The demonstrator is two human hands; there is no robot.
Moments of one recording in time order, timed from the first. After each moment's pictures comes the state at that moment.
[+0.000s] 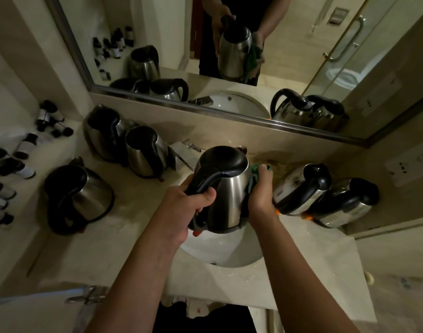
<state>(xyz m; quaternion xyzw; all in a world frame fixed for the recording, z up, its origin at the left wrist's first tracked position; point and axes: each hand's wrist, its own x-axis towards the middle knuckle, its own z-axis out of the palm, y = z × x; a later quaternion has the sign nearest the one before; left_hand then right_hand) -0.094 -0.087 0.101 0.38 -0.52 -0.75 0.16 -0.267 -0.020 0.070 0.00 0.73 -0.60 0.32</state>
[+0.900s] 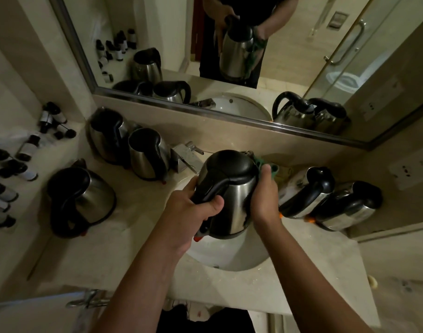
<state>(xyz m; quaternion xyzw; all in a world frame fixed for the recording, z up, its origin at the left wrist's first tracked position) -0.089 -0.081 0.113 0.34 -0.52 -0.76 0.19 -0.250 -0.011 0.086 -0.15 0.74 -0.60 0.26</state>
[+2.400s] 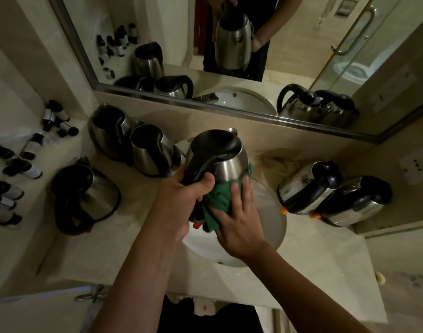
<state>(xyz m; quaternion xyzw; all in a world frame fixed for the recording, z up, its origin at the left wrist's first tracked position) -0.096 -0.090 0.132 0.38 -0.48 -0.74 0.27 -0.229 0.016 -0.007 -0.67 0.68 -0.22 -0.18</state>
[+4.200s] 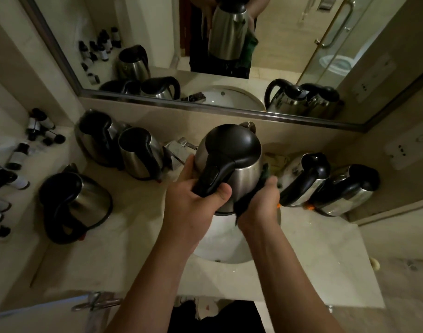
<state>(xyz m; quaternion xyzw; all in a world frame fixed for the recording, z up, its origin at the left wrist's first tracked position) -0.111 -0.056 0.143 0.33 -0.59 -0.67 0.31 -0.232 -0.012 0.104 0.19 0.52 -0.75 0.37</state>
